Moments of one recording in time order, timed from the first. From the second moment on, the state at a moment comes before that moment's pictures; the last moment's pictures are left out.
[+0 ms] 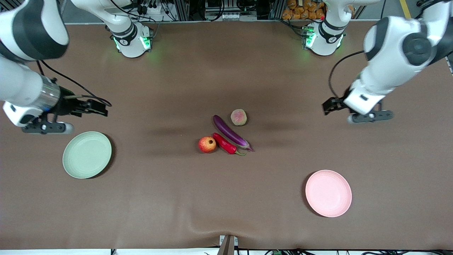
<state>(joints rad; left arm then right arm) -0.06 0.01 -0.24 -2.02 -0.05 2.03 -0.44 0.14 0.17 -0.01 -1.58 0.13 1.64 0.13</state>
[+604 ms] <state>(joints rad) -0.21 0.40 -0.34 -1.85 0.10 2.34 -1.31 0.27 0.30 0.00 -1.58 0.24 1.74 0.37</state>
